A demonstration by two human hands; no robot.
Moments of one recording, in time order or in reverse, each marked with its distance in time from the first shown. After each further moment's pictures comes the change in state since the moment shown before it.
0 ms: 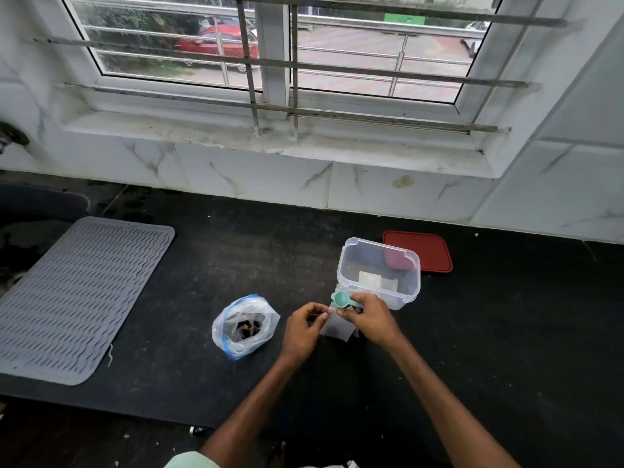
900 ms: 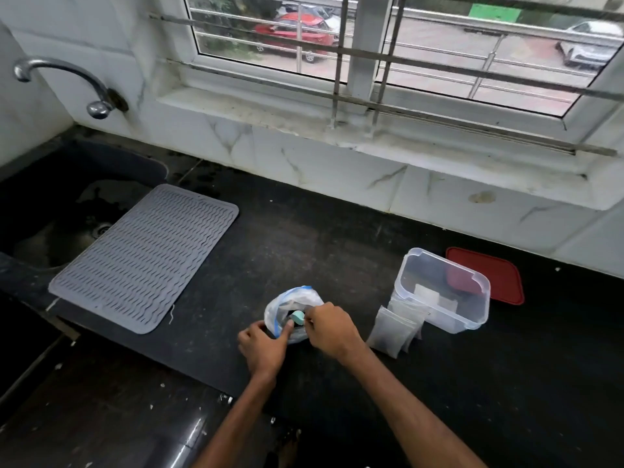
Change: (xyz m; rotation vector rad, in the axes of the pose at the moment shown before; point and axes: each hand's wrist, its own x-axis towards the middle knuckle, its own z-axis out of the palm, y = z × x) left_hand -0.050 -0.067 -0.101 0.113 0.703 -0.563; right_hand -0.008 -0.118 0.122 -0.655 -0.273 -0.401
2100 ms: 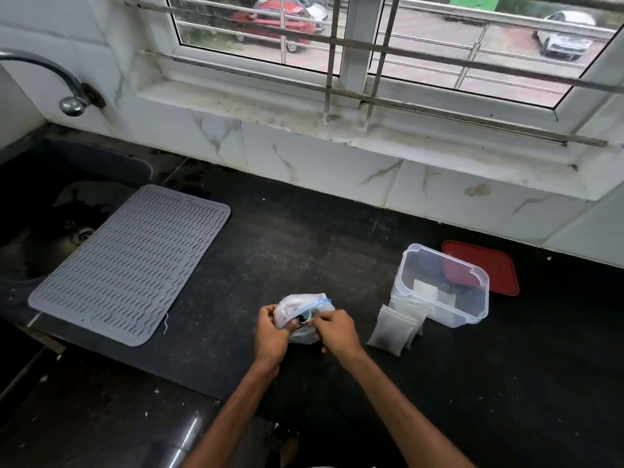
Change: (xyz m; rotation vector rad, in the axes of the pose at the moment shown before) left_hand 0.026 0.010 0.006 -0.460 -0.365 0.017; right_hand 0.008 0.009 0.032 0.800 0.060 0.507
